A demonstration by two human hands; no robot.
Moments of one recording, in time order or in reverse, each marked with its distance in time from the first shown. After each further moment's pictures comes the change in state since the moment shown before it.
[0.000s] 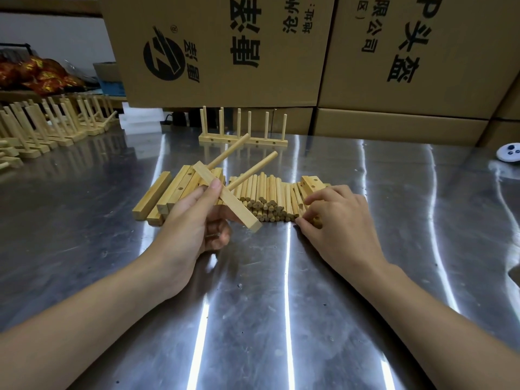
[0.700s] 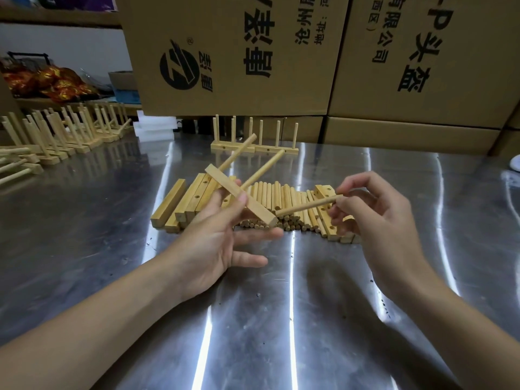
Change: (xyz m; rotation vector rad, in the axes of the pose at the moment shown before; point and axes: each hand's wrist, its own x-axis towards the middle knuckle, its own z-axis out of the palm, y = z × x) left_hand 0.000 0.011 -0.002 -0.230 -0.264 -0.140; right_hand -0.003 -0.030 -0.044 1.184 0.123 0.251
